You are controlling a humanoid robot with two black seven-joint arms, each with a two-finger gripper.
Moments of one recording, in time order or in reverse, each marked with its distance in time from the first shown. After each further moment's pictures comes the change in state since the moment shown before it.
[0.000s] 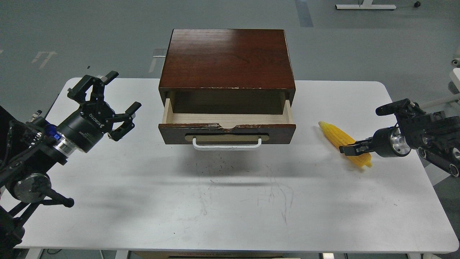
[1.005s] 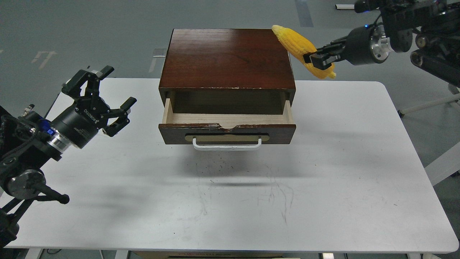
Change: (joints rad) left arm -0.011 0.020 -0.020 -0.002 0.028 0.000 -0.007; right arm 0.608 0.035 -0.067 0.287 0.002 0.013 0.000
